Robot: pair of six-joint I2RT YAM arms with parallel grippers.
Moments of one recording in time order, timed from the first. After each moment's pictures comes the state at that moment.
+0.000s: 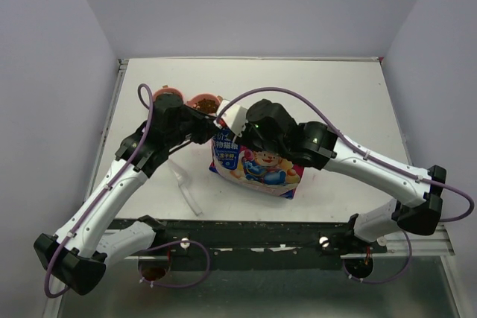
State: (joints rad) left arm -0.51 1.01 1.07 -0.54 0.11 -1.55; right arm 1.13 1.45 1.54 -0.68 0.31 -0.38
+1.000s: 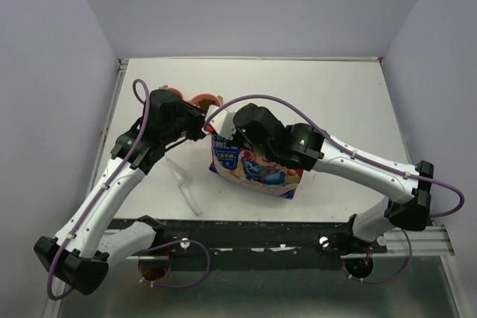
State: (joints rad) left arm -0.46 1.01 1.12 -0.59 0.12 -1.47; right arm 1.17 1.52 1.58 -0.66 0.43 -0.47
